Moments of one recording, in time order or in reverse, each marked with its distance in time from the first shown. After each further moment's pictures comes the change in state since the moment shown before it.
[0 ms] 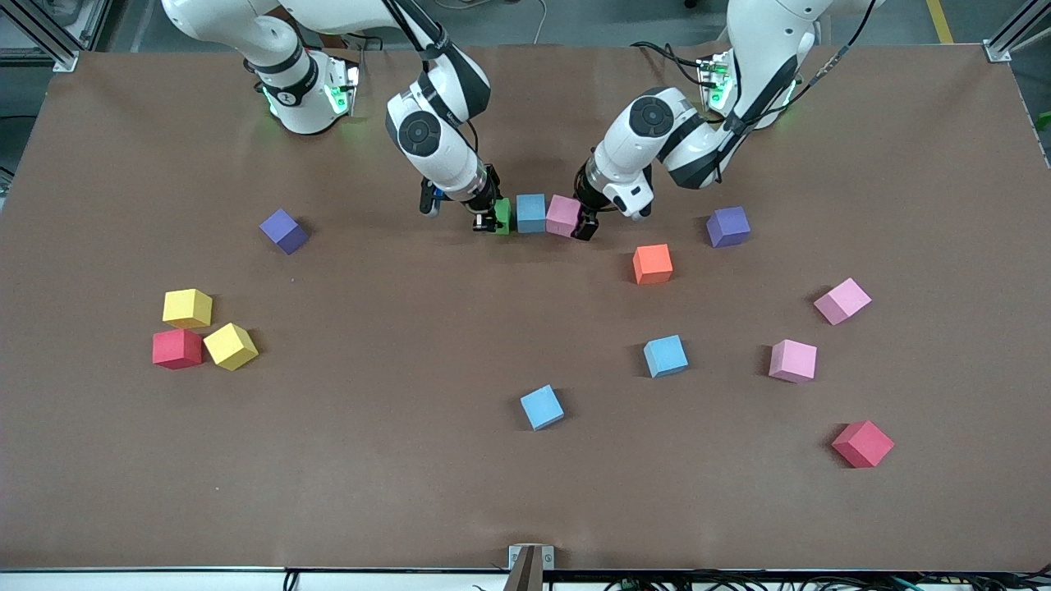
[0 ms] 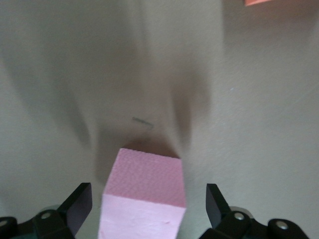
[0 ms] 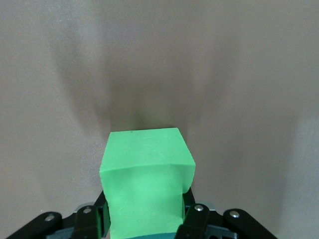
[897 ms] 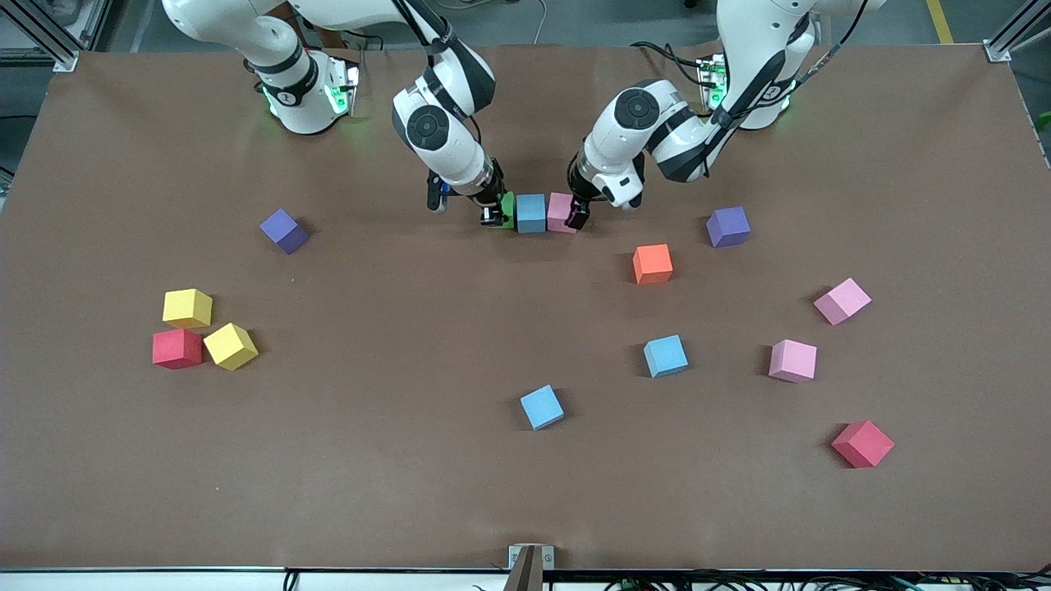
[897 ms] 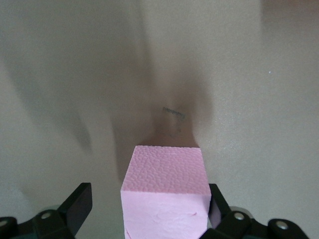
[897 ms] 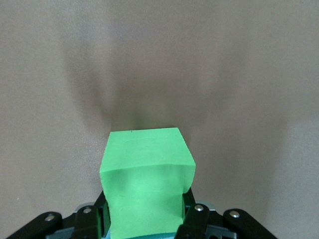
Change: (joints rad) left arm -0.037 0.000 -0.003 0.000 0.000 -0.036 -0.011; right arm 0.029 0.003 0.001 0.003 0.003 -0.002 -0.038
